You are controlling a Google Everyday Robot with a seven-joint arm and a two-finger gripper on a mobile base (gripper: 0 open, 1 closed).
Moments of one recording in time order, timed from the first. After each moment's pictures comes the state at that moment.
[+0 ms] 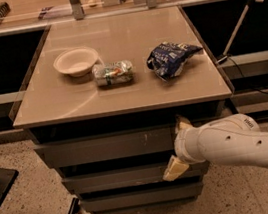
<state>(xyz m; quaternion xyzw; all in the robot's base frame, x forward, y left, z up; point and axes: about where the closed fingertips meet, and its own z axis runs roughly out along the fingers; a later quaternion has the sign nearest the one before) 0.507 -0.104 0.622 -0.55 0.77 -0.01 0.32</state>
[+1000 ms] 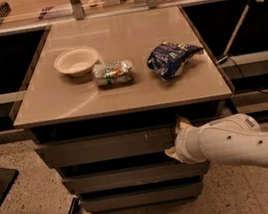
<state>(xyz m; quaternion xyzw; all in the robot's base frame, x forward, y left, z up) 0.507 -0.104 0.622 -0.55 0.77 -0.01 0.32</state>
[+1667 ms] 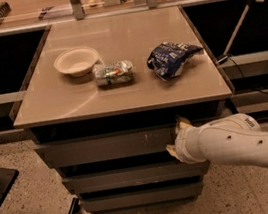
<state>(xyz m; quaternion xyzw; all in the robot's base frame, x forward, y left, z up) 0.507 -0.104 0.622 -0.55 0.77 -0.01 0.32</state>
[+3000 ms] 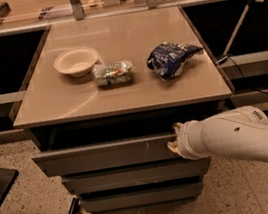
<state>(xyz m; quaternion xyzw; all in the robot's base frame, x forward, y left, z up) 0.501 -0.106 0.654 -0.56 0.77 -0.01 0.31</state>
